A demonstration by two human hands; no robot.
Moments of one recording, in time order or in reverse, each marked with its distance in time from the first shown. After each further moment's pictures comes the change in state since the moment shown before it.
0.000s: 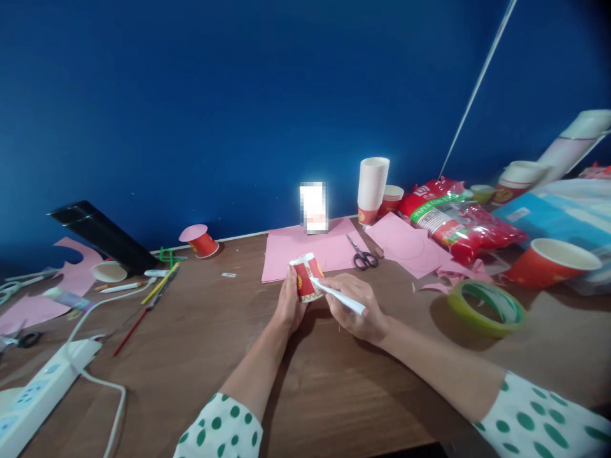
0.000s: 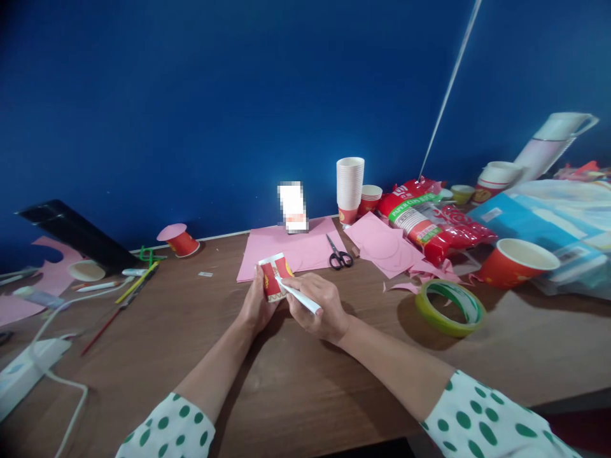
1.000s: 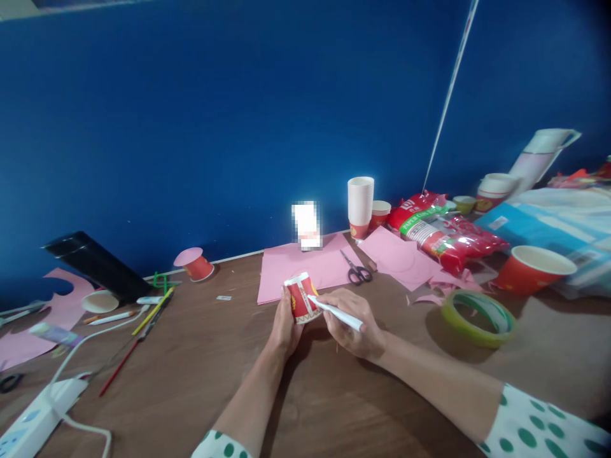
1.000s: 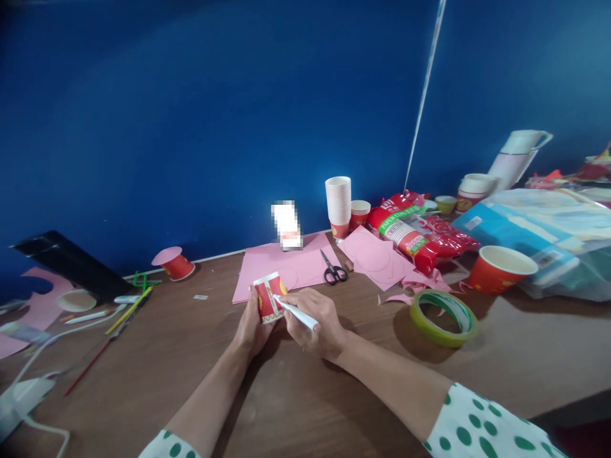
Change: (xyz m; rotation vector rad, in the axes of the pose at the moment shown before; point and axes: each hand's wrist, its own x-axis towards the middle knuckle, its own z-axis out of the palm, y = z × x) left_hand -0.002 0.001 0.001 -0.018 0.003 -0.048; right_hand 0.002 0.000 -0.003 -0.032 0.054 -0.002
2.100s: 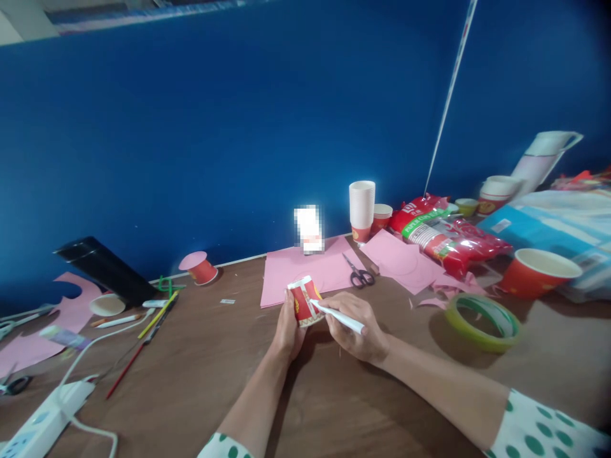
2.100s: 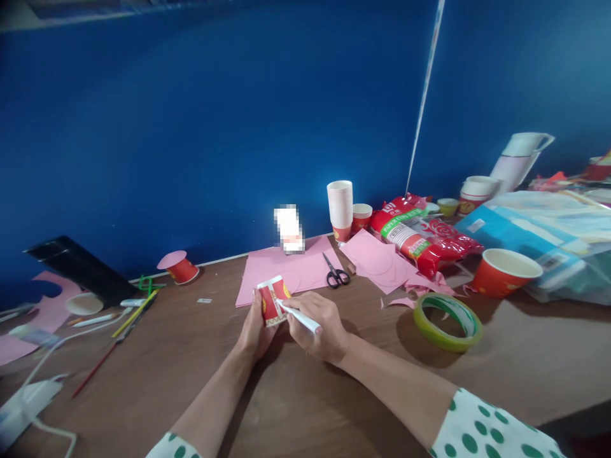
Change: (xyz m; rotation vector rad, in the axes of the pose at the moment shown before) left_hand 0.000 0.002 -0.001 -0.001 0.020 -0.025; right_hand 0.001 0.001 0.000 0.014 -0.028 0.012
